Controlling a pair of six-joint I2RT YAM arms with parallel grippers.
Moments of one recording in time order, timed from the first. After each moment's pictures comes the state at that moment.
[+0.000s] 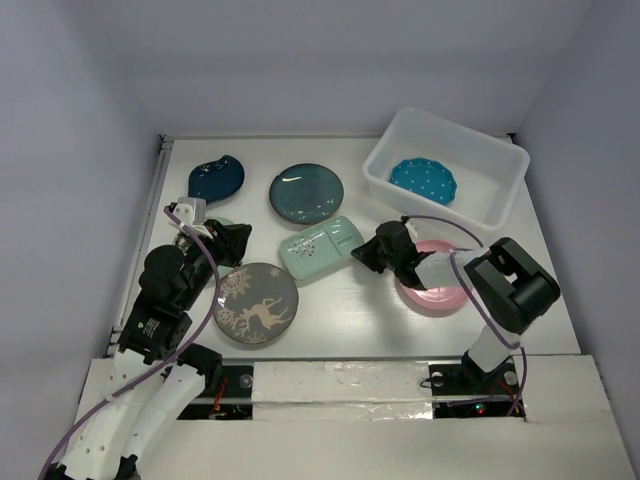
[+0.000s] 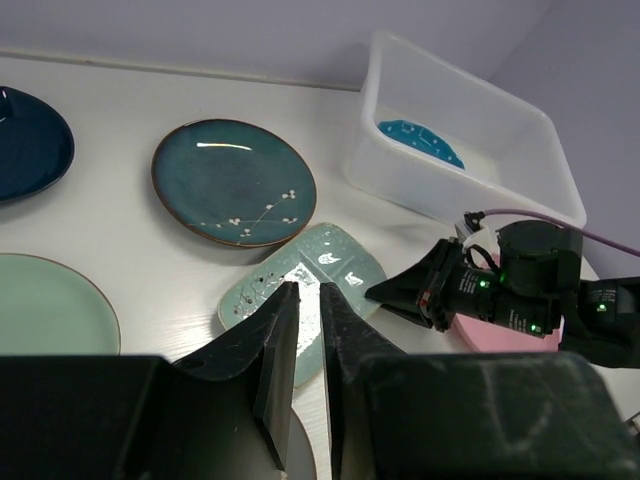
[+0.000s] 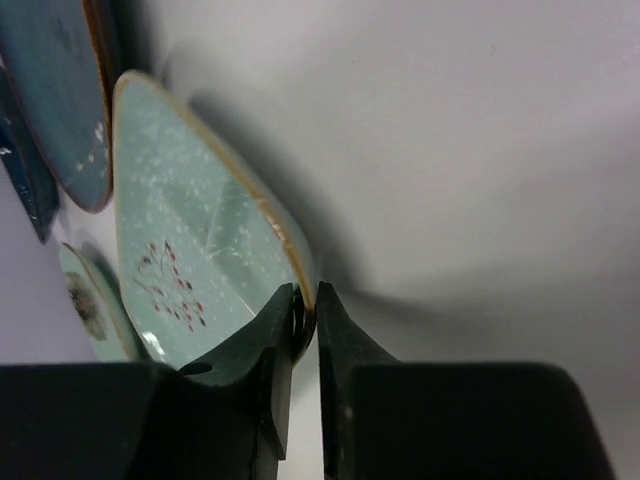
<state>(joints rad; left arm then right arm) -0.40 0.51 0.73 -0.30 0.02 -0.39 0.62 1.71 0.68 0.35 0.14 1.25</state>
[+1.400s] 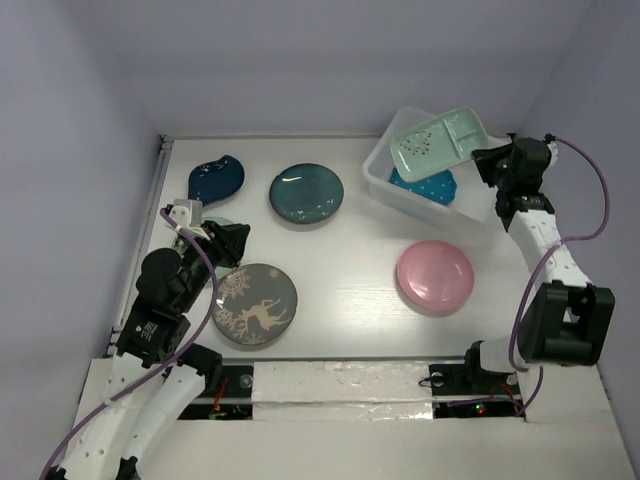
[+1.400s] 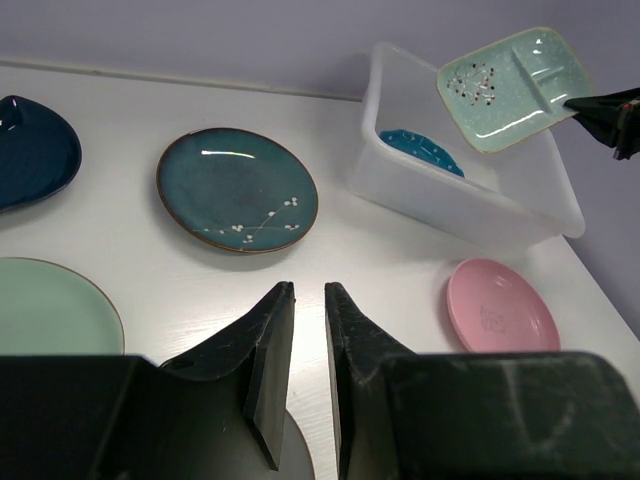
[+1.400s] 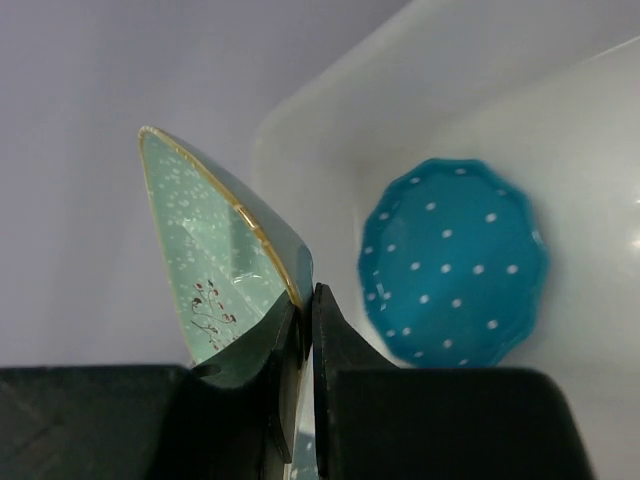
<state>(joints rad) -0.40 0.49 0.73 -0.30 0.01 -0.39 -0.11 1.38 1.11 0.03 -0.02 0.99</state>
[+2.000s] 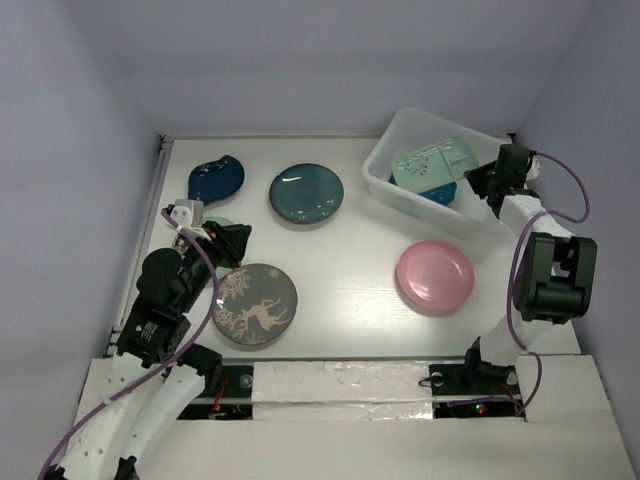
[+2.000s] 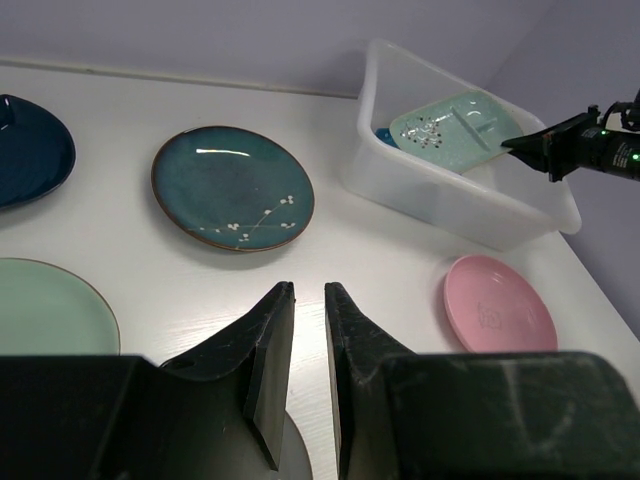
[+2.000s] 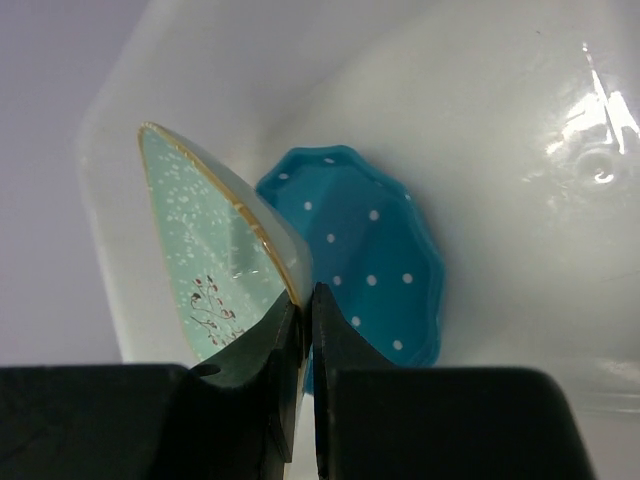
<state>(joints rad) -0.41 0.49 0.73 -0.30 0.00 -0.39 -0.16 1.68 1.16 0.00 -0.01 1.02</state>
